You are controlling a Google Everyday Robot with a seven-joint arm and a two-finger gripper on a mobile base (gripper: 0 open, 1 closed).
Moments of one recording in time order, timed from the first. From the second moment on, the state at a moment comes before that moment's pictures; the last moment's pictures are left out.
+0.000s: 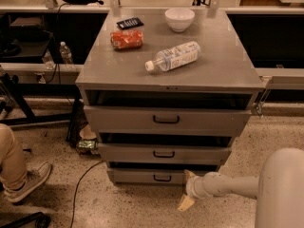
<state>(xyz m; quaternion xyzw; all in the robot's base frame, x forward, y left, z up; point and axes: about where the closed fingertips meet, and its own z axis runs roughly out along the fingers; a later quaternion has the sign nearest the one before) 0.530 -0.146 0.255 -0.59 0.76 0.09 0.26</state>
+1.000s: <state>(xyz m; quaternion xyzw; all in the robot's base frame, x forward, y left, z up) 0.584 -0.132 0.212 -0.60 0.74 0.07 0.30</state>
